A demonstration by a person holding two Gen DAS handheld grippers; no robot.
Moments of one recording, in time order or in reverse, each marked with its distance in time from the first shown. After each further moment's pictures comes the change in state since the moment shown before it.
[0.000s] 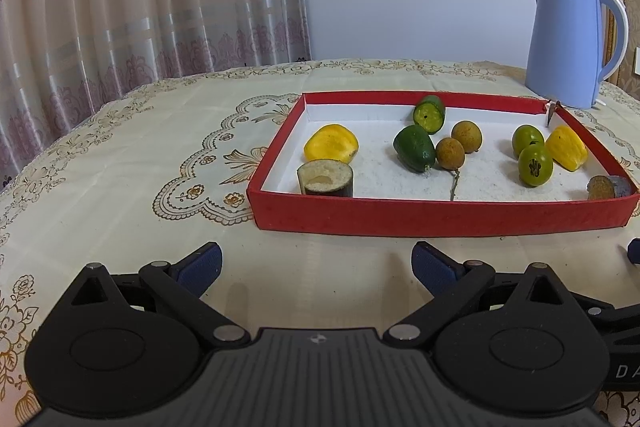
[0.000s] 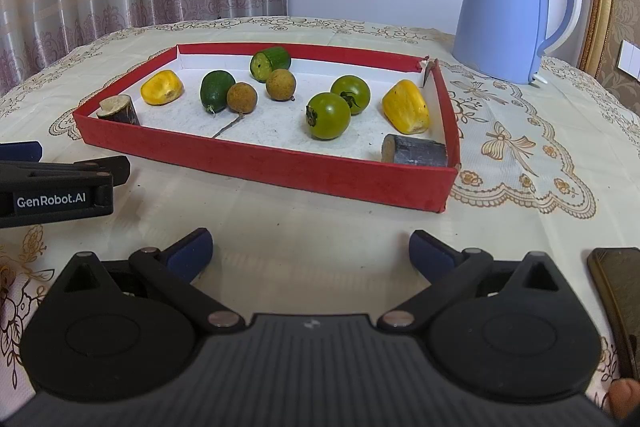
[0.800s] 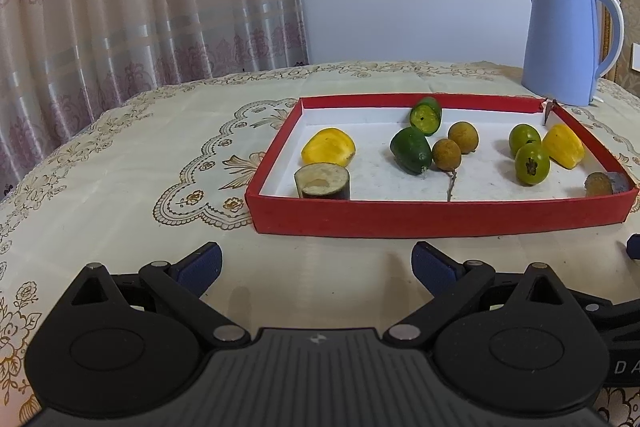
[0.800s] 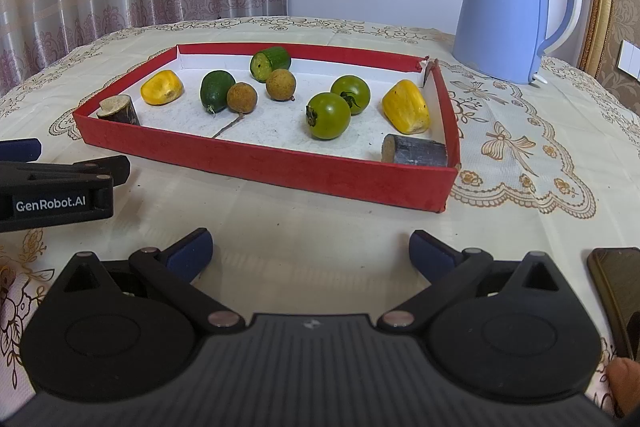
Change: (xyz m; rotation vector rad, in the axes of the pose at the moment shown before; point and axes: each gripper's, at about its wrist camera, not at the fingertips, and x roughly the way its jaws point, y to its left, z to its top) left arm -0.002 -0.003 0.000 0.020 -0.014 0.004; right arm 0.000 0.000 0.000 0.000 0.000 0.000
